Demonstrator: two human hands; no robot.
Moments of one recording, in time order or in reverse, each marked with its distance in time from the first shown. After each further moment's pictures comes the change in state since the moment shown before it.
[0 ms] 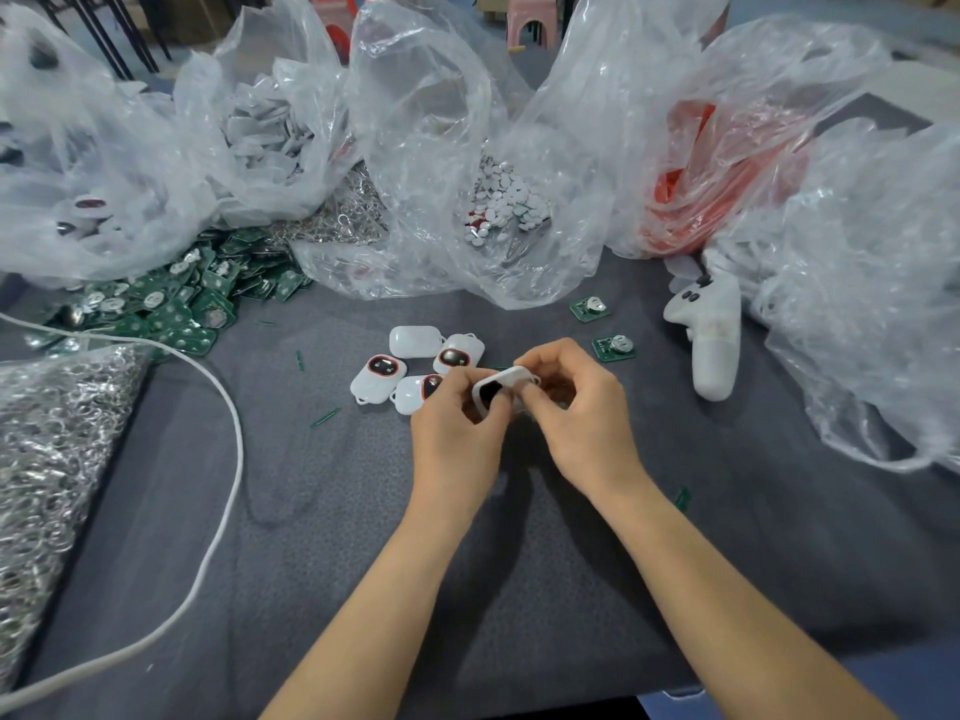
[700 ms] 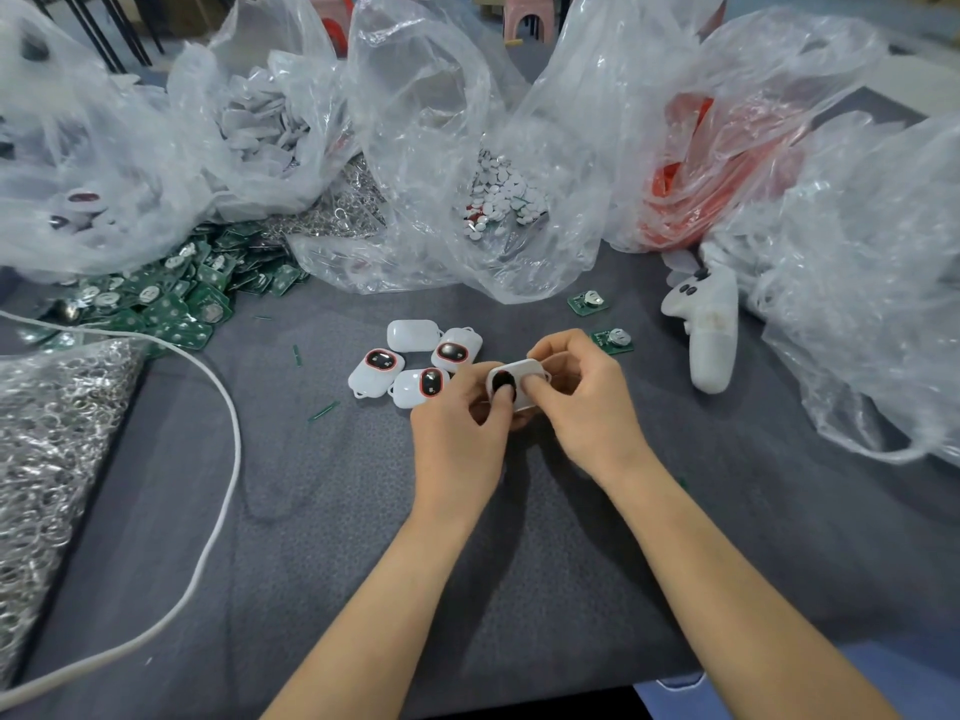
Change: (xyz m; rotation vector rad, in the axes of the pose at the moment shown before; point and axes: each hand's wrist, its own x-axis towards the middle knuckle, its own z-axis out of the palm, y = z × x) left_hand -0.007 -0.001 0.002 0.065 0.005 0.100; right_hand 0.007 0.008 -0.006 0.005 -0.012 0.127
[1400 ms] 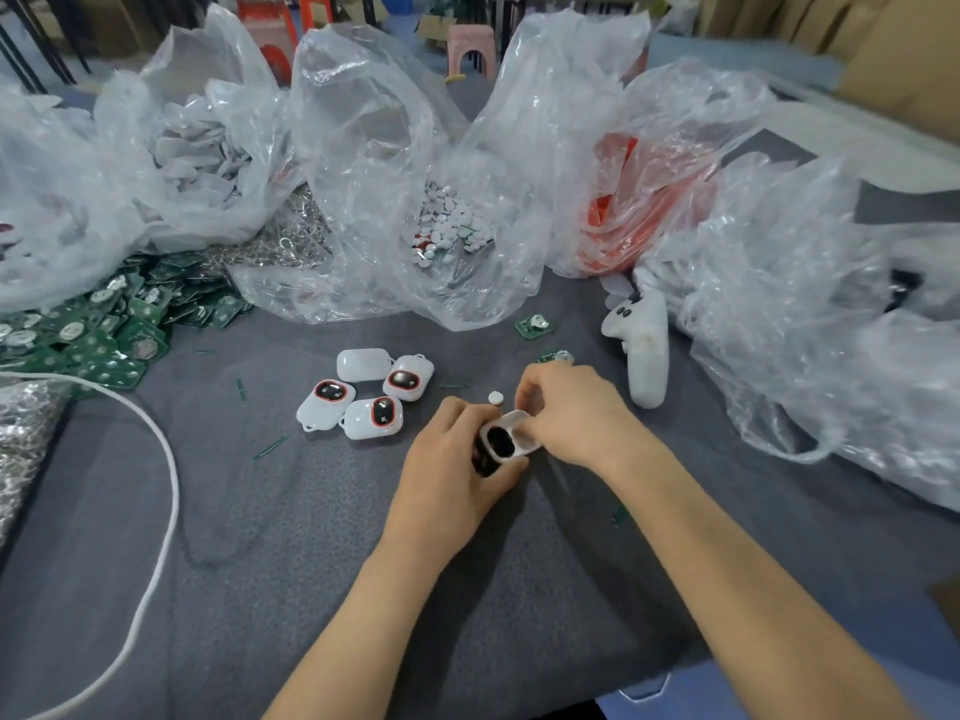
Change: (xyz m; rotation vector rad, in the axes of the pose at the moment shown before) left_hand -0.004 0.003 0.003 0.394 -0.330 0.290; right_hand 0.016 -0.034 -0.041 -0.855 -0.325 0.225
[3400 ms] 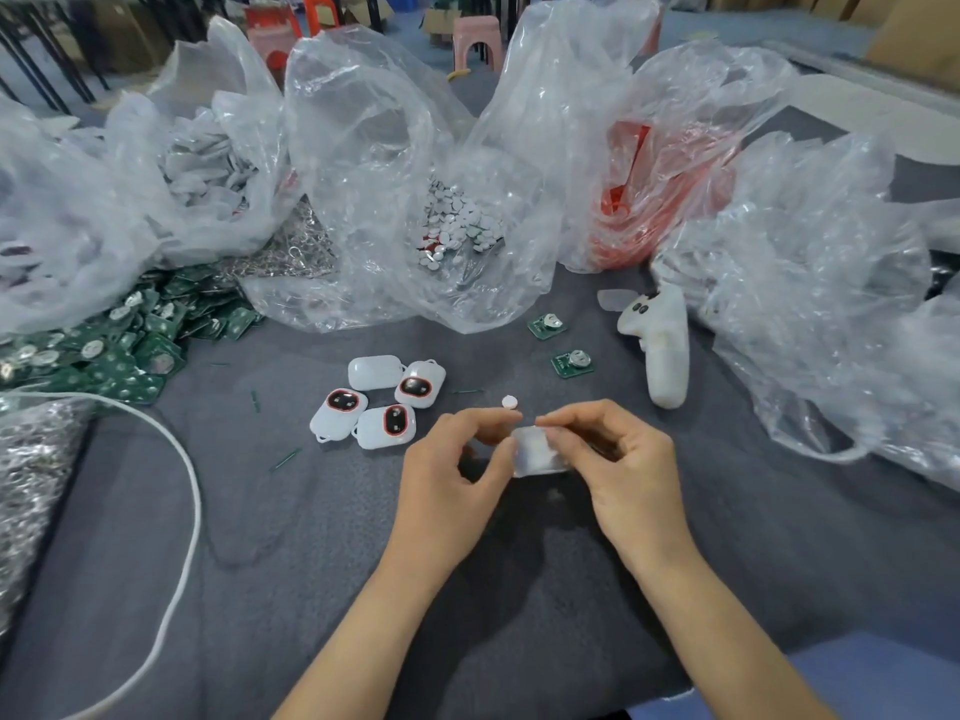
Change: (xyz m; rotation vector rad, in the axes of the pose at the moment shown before) left_hand -0.006 -0.005 -0.004 -0.315 0.114 -0.081; right_hand -0.044 0.021 0.048 1.101 0.440 -0.193
